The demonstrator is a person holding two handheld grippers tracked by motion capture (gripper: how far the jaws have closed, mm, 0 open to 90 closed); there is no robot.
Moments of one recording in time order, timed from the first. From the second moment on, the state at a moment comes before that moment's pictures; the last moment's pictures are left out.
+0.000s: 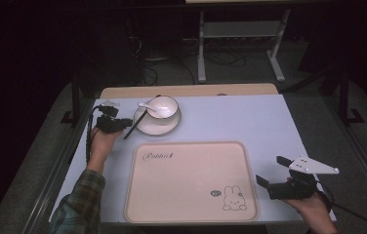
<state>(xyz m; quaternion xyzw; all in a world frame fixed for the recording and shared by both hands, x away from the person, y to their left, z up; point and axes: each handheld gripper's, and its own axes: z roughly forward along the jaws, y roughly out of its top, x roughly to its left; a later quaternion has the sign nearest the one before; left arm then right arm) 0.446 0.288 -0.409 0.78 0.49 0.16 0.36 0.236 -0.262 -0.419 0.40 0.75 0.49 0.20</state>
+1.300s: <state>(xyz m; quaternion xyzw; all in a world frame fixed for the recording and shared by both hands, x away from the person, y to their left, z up) 0.433 0.295 -0.425 0.78 0.49 0.15 0.36 0.236 -0.265 -0.419 0.40 0.75 0.49 0.20</state>
